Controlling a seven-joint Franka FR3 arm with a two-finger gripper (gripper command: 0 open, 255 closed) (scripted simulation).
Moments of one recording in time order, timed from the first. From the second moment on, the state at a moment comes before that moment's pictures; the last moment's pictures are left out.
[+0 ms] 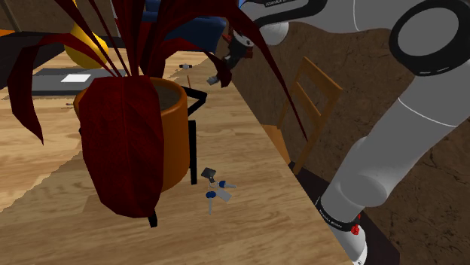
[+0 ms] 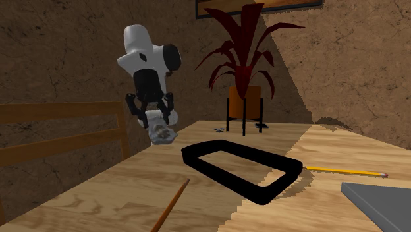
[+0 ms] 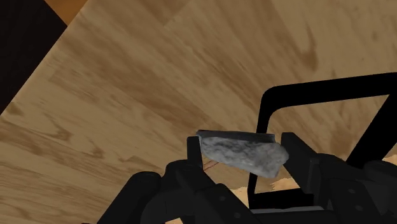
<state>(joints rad) 0.03 -0.11 -0.19 -2.03 0.25 2.30 -0.54</state>
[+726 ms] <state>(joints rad) 0.12 0.06 -0.08 -1.82 0.18 2.31 -0.30</state>
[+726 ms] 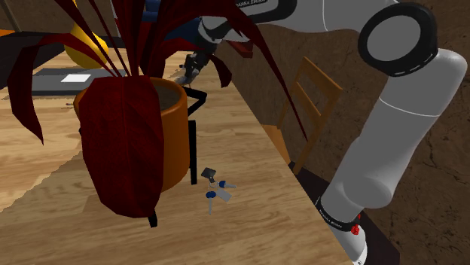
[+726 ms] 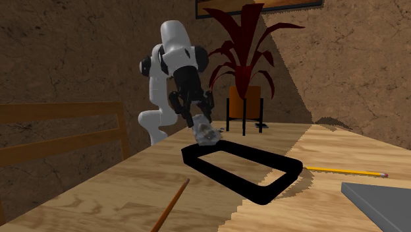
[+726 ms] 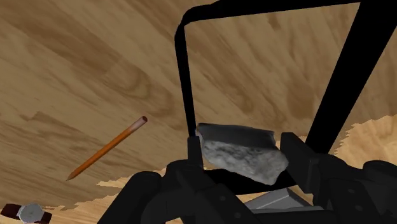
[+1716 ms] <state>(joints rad) 0.18 0.22 -0.04 -1.72 0.14 2.39 -0.18</state>
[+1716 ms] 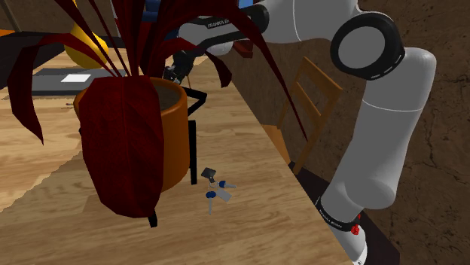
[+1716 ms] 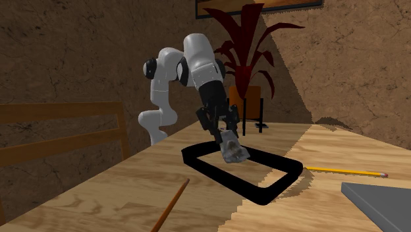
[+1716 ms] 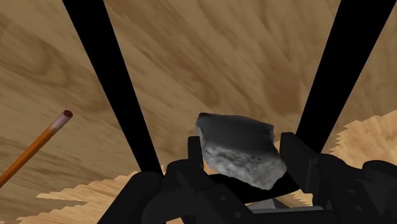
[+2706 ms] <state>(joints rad) 0.18 0.24 -0.04 -1.78 0.14 2.46 -0.19</state>
